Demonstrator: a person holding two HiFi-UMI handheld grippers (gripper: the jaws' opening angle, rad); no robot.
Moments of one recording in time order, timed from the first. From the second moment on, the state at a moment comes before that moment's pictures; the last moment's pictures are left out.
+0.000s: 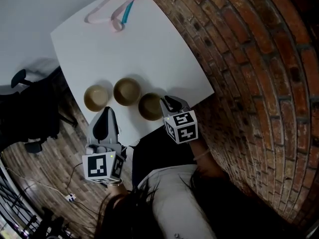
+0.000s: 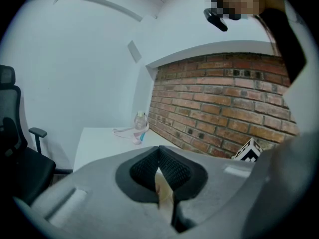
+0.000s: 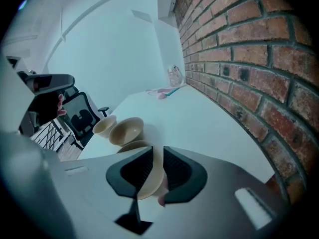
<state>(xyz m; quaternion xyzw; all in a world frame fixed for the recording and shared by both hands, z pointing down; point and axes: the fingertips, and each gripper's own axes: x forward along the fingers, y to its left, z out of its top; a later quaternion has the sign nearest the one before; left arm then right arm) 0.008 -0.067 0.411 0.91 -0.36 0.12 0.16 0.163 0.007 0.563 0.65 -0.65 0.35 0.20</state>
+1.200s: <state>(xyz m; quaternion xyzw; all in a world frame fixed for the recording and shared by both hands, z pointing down) 0.021 -0.068 0.432 0.91 -0.35 0.15 0.18 0.162 0.018 0.610 0.63 -0.62 0.41 0.22</state>
